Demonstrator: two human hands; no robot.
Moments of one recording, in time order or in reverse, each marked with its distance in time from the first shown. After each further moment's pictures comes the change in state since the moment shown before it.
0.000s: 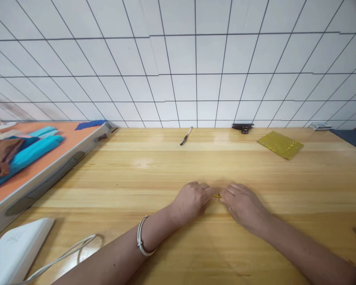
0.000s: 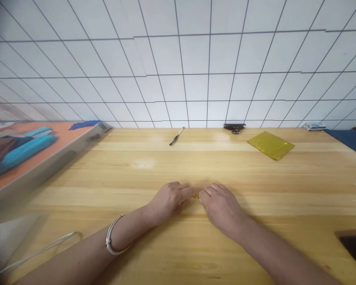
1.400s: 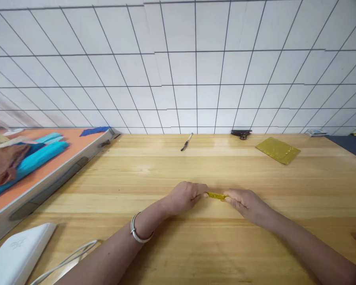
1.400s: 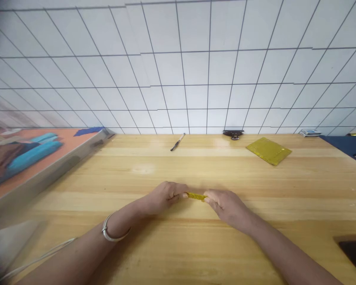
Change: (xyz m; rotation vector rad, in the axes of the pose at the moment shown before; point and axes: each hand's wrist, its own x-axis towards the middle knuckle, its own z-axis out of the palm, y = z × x) left_hand -0.002 -0.031 -0.018 -0.341 -0.088 -0.055; right_hand -0.004 0.023 -0.019 0.485 -0.193 0.213
